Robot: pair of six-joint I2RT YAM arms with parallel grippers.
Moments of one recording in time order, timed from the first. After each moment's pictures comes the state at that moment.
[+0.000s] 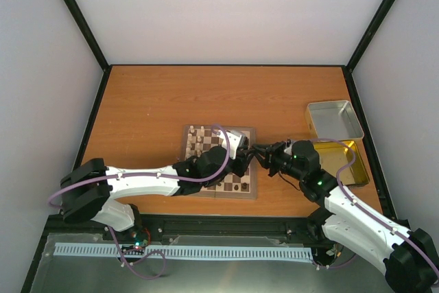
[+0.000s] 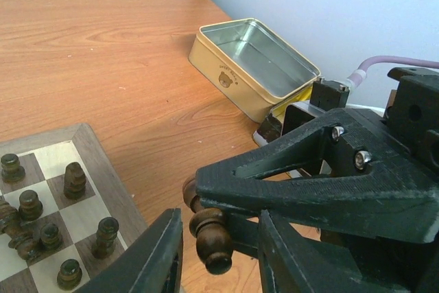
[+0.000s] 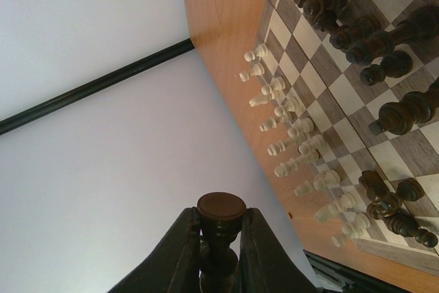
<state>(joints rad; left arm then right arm) -1.17 1.43 0.76 0.34 -0.29 -0.52 0.58 0.78 0.35 0.11 -0.30 1.84</state>
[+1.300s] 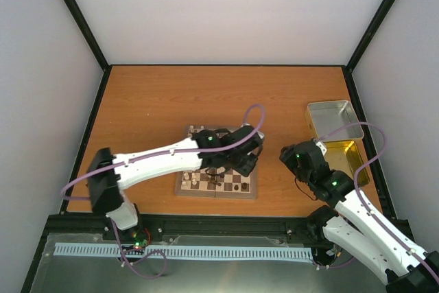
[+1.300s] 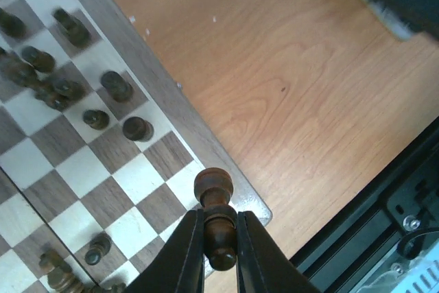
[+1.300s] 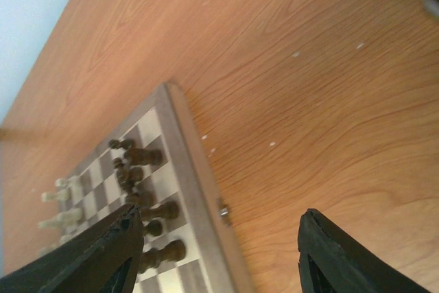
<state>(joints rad) -1.17 1.62 1.42 -0.79 -0.11 -0.51 0.55 0.66 0.52 -0.61 0.22 1.18</state>
